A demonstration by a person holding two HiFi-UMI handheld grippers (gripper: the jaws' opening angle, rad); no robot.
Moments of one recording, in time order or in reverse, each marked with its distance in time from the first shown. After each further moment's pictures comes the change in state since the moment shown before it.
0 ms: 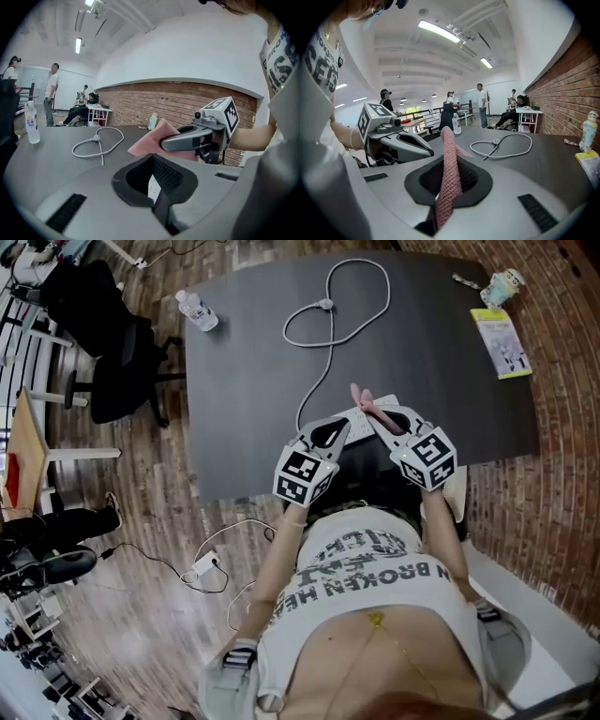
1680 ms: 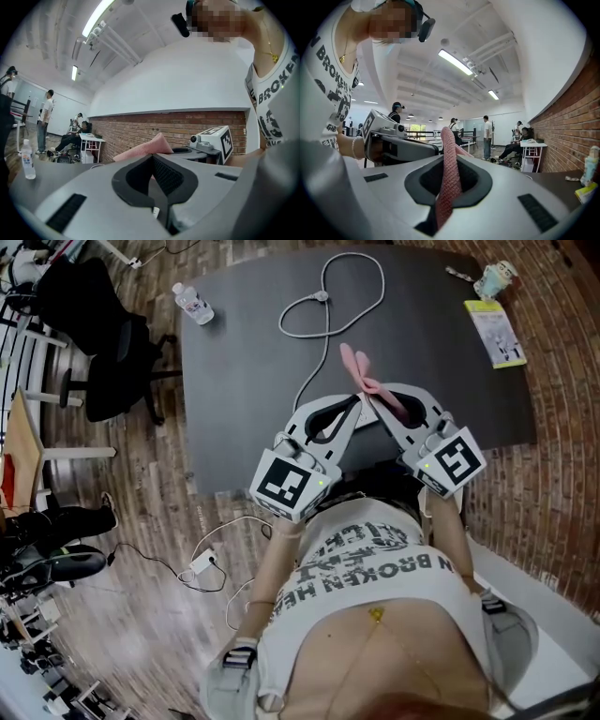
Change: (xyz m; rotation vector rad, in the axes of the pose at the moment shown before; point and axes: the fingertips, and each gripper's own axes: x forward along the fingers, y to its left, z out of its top) left arm -0.069 -0.052 0.129 0.113 -0.334 -0.051; right arm -0.059 0.048 0.118 -0.167 -0.352 0.017
